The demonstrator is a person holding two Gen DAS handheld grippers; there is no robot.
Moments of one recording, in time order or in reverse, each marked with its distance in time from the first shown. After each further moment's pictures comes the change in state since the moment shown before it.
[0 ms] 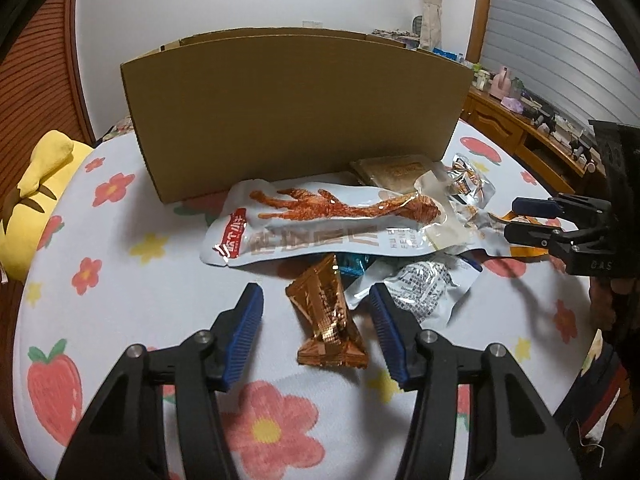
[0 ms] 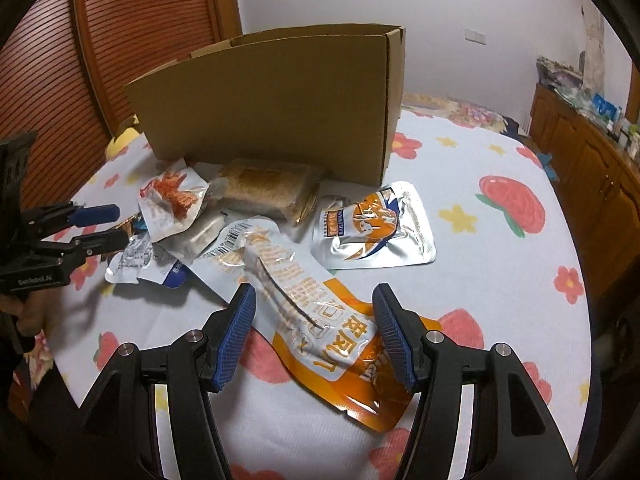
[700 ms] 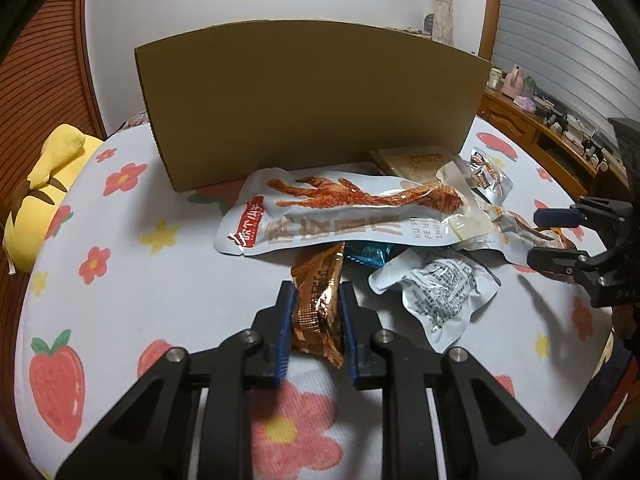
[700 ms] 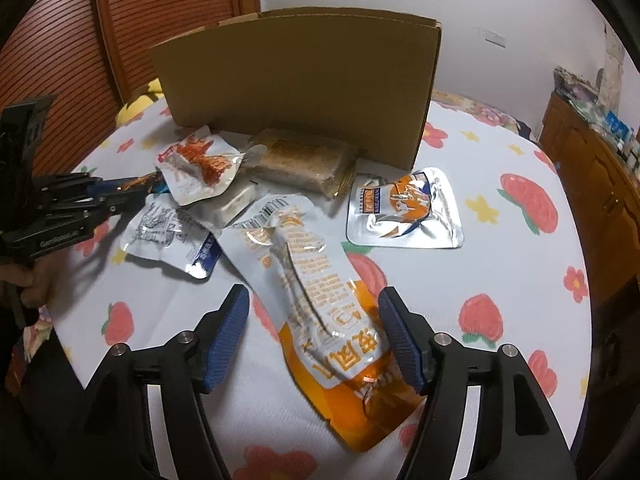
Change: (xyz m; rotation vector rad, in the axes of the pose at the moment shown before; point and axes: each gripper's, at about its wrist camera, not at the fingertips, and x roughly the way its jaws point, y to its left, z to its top) left arm 0.007 0.005 -0.004 -0.011 0.006 0.048; right arm 0.005 0.024 -0.005 -0.083 0.073 -0.003
